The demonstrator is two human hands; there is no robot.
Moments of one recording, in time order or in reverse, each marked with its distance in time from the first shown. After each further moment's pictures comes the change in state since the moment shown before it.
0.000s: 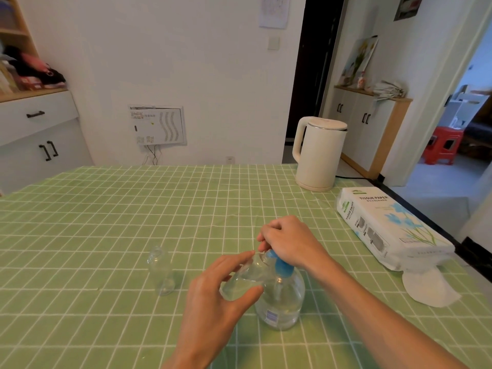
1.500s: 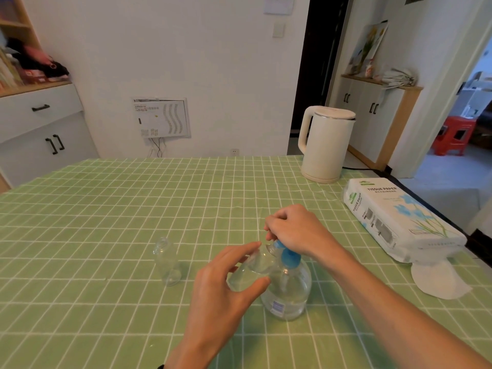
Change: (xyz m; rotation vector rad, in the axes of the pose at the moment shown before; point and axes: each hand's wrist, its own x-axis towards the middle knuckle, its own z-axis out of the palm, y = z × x) left_hand -0.001 -0.004 0.002 0.066 -0.009 -0.006; right_hand 0.005 -0.003 -0.003 -0.066 -0.010 0.016
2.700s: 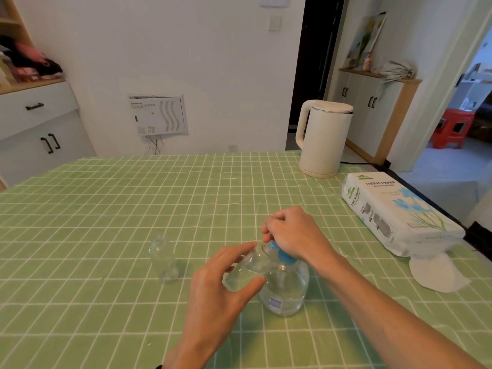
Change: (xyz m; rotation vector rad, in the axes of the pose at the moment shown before) left_hand -0.003 -0.007 0.003 0.025 0.012 -0.017; right_hand -0.005 0.009 0.012 0.004 0.058 0.002
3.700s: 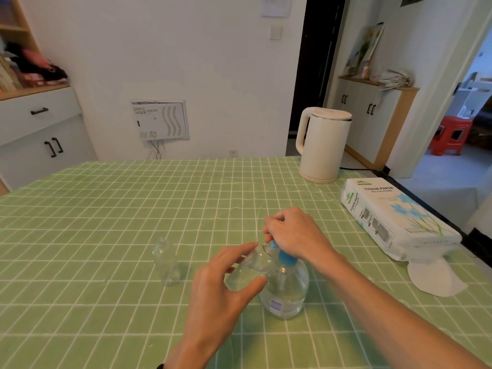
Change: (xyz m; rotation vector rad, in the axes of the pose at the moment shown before) left_hand 0.002 0.007 -0.003 -0.029 0.023 0.010; right_hand -0.003 -0.008 -0.004 -0.041 0.022 -0.017
